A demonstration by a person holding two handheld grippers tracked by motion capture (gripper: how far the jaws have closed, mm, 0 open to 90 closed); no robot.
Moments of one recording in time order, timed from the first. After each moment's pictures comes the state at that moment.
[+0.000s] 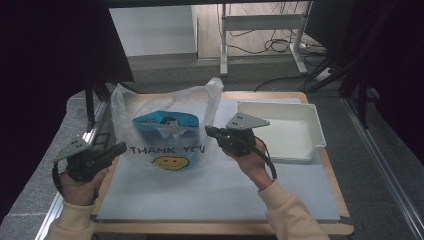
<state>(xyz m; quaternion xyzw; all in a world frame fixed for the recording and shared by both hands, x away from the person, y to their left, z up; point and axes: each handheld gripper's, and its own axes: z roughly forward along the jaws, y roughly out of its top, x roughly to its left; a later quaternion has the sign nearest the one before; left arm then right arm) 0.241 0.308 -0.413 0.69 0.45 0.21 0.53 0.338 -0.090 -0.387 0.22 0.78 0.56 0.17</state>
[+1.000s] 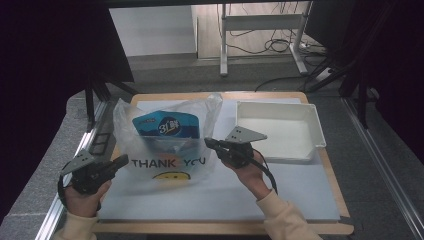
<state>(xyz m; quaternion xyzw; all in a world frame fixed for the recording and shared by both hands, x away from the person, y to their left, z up) 0.227 0.306 -0.447 0.69 0.47 0.21 0.51 0.329 -0.091 -0.425 0.22 0.78 0.57 0.16</state>
